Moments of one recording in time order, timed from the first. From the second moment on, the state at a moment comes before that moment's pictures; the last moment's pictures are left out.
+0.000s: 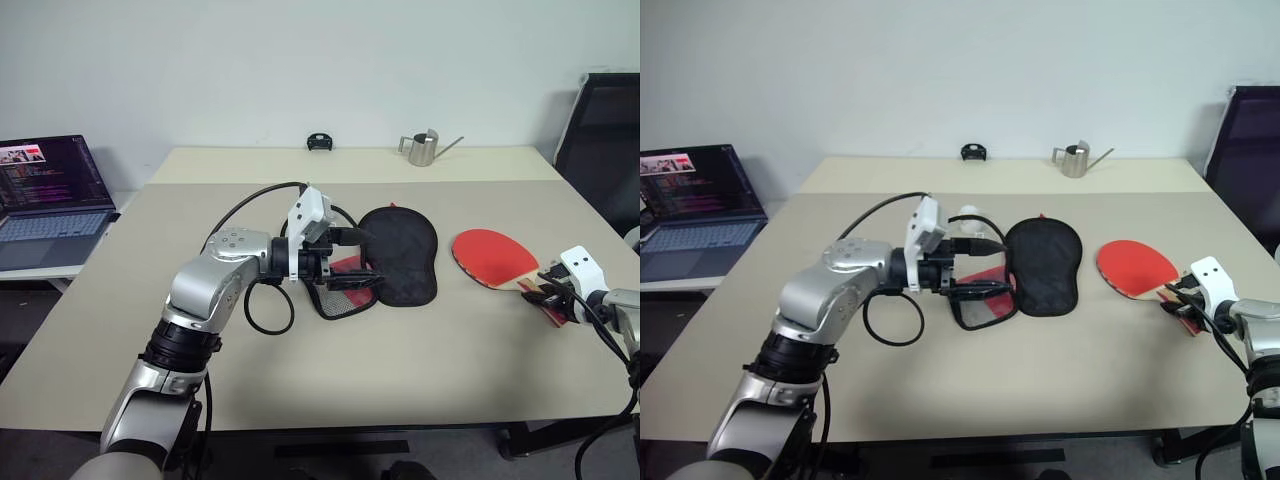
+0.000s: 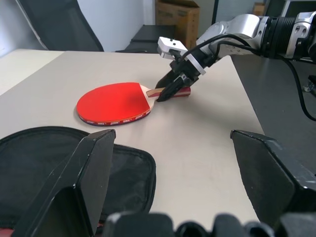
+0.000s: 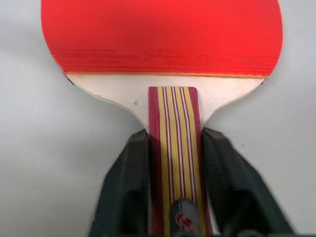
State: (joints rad) left arm -0.75 0.49 -0.16 -0.06 -0.46 0.58 -1.08; right arm -0.61 -0.84 -0.07 0.79 0.07 0.32 0.85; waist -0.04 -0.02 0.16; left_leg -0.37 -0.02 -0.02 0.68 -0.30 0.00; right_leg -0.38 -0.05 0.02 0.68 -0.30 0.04
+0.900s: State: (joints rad) left arm -0.54 0.68 0.05 -0.16 -0.51 0.61 -1.01; right arm -0.66 -0.51 -0.20 0.09 0.21 0.89 0.38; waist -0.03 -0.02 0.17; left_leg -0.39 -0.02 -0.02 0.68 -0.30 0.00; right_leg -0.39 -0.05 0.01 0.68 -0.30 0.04
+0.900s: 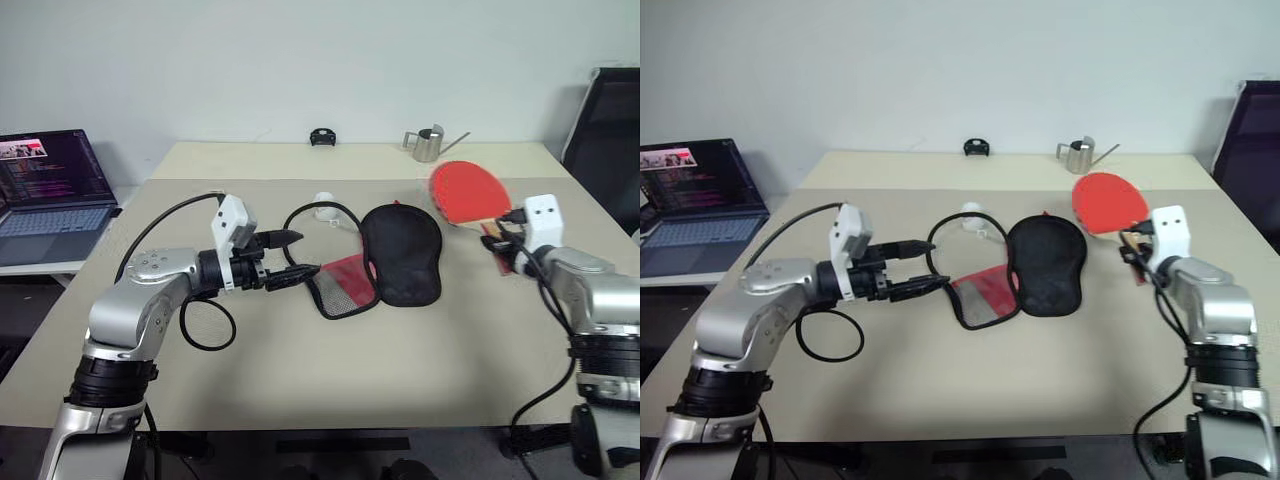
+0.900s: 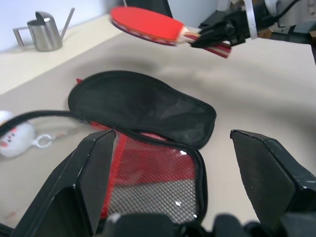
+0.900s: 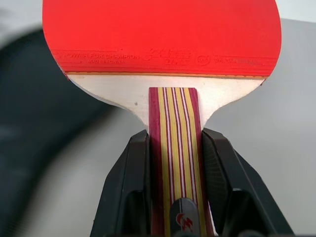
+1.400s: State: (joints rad) left arm -0.53 0.67 0.05 -0.22 -0.54 0.63 -0.97; right arm -0.69 -0.16 -0.09 0.05 0.19 0.97 0.12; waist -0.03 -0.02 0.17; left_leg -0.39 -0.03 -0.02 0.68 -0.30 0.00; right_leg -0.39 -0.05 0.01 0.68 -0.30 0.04
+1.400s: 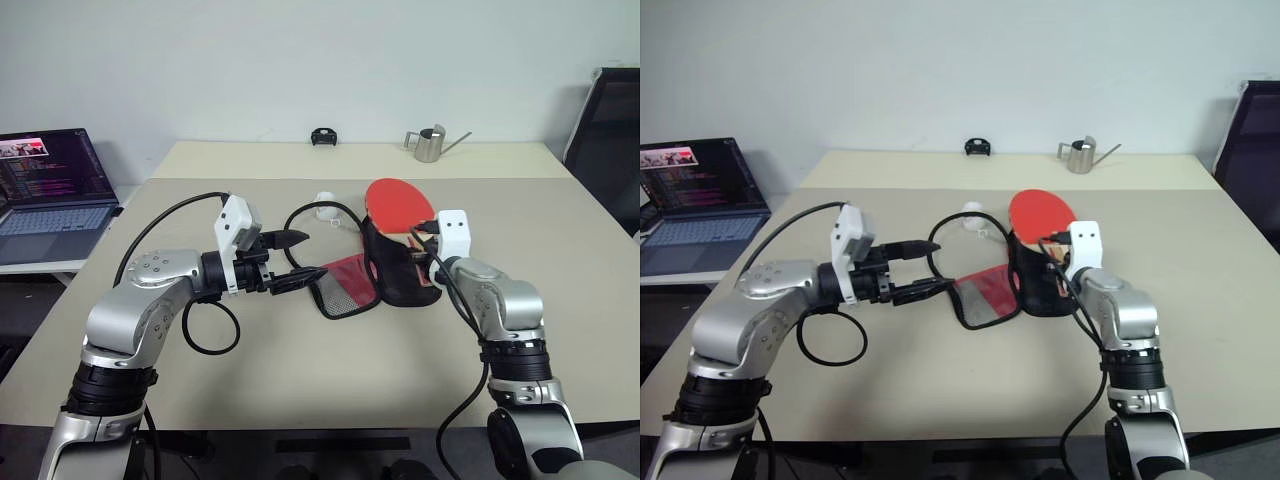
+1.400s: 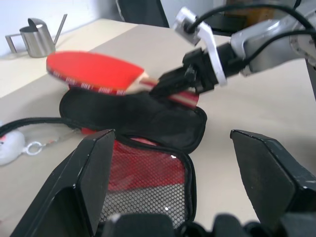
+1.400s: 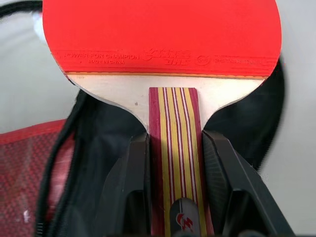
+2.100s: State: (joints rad) left arm -0.54 0.67 0.05 -0.20 -0.54 0.60 -0.96; right arm -0.65 -0.16 -0.03 0.10 0.12 0.90 0.10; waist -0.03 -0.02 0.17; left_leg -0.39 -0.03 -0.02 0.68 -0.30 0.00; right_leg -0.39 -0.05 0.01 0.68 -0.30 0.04
